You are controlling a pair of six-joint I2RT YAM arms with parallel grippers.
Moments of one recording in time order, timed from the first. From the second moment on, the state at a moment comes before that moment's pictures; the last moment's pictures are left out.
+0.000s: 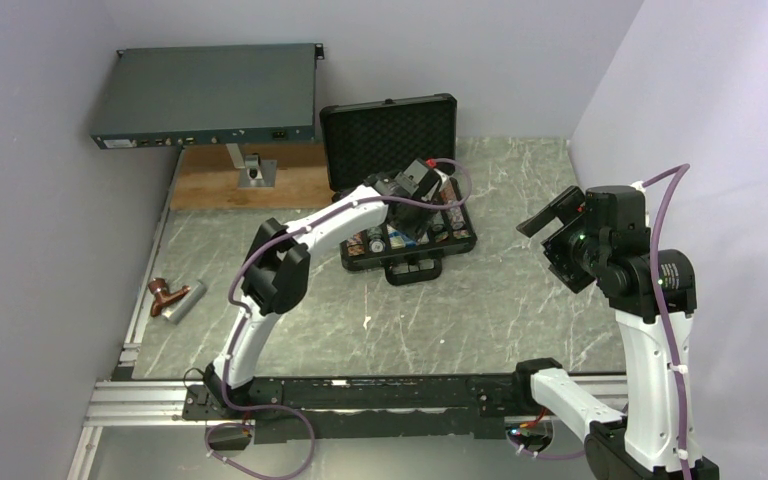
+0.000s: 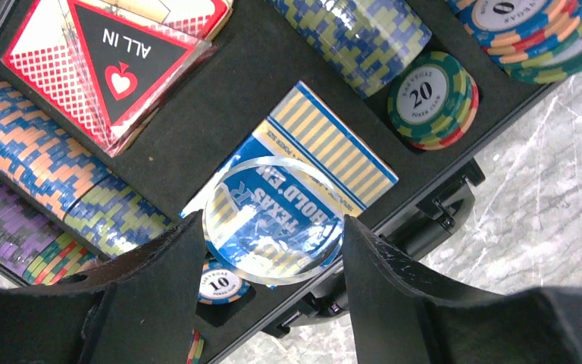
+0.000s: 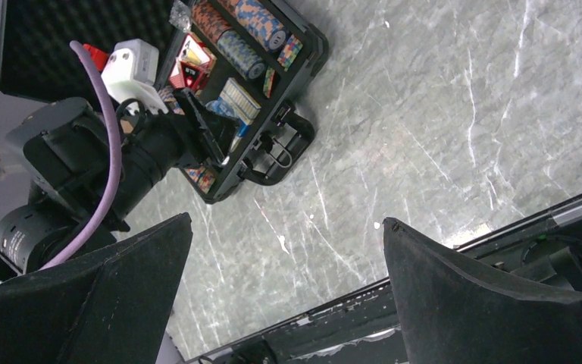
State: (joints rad) left arm -0.82 2.20 1.99 -0.79 -0.15 -0.14; right arm 0.14 0.94 1.56 -1.39 0.13 0.97
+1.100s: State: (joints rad) left arm -0.80 2.24 2.02 -0.76 -0.15 -0.15; right arm 0.14 0.94 1.56 -1.39 0.12 0.97
